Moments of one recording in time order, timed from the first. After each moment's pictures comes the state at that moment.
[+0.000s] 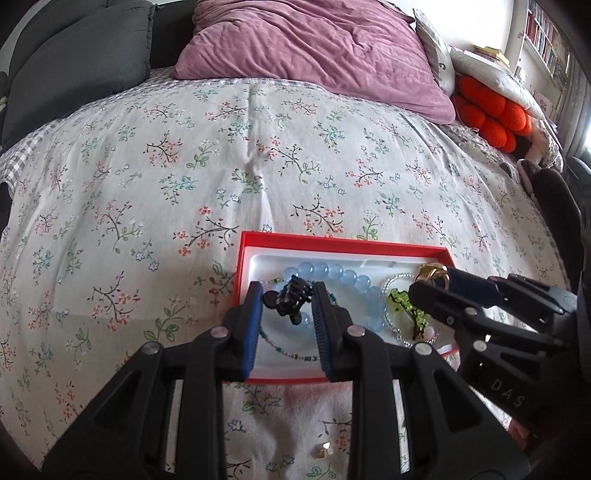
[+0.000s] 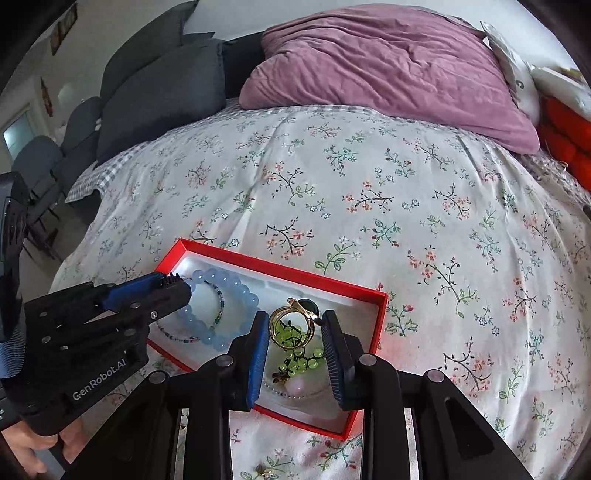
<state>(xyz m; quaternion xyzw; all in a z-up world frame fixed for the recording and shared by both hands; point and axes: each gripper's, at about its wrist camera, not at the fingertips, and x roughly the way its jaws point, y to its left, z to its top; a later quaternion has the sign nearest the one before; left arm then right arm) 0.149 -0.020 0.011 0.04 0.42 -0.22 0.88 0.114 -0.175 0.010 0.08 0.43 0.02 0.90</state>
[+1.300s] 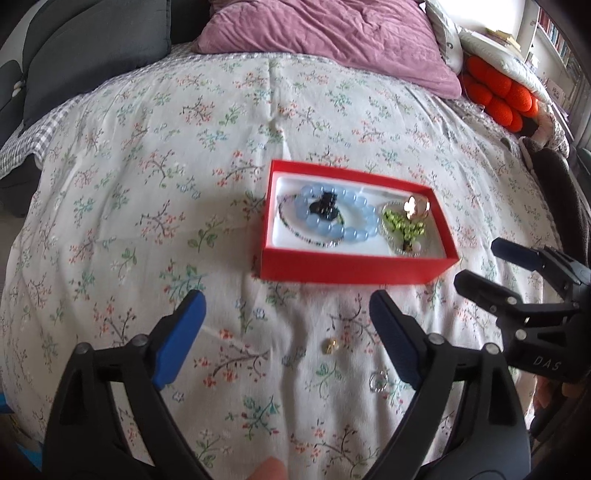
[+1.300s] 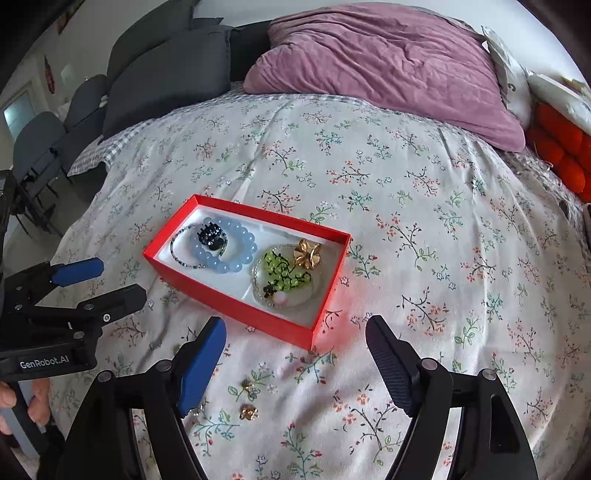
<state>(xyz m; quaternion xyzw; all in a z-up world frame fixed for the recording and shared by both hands) 0.089 0.010 0.026 0.06 0.48 -0.18 0.86 0.051 -0.182 0.031 0.05 0.46 0.01 0.88</state>
